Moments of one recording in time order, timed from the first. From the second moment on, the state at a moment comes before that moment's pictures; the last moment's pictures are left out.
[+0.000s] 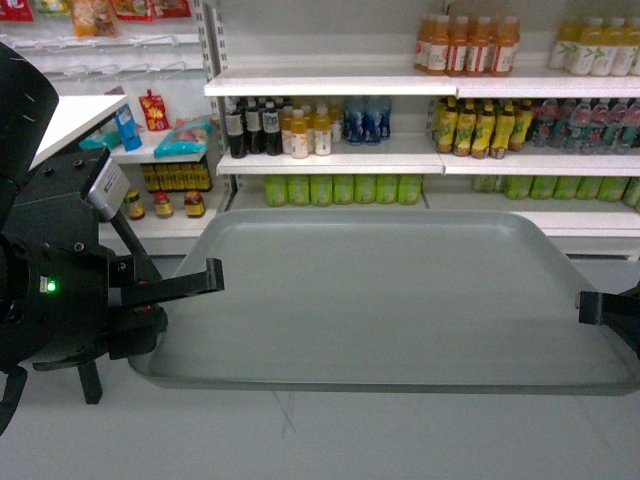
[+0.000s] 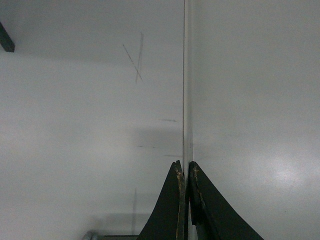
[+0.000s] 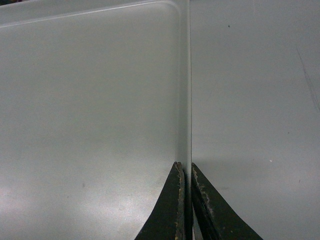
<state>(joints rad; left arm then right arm) -0.30 1.62 0.73 0.07 -0.12 -0.39 0.12 1.63 0.58 0.39 -0.05 0.22</state>
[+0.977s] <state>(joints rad) -0.30 1.62 0.73 0.07 -0.12 -0.39 0.12 1.63 0.58 0.39 -0.05 0.22</state>
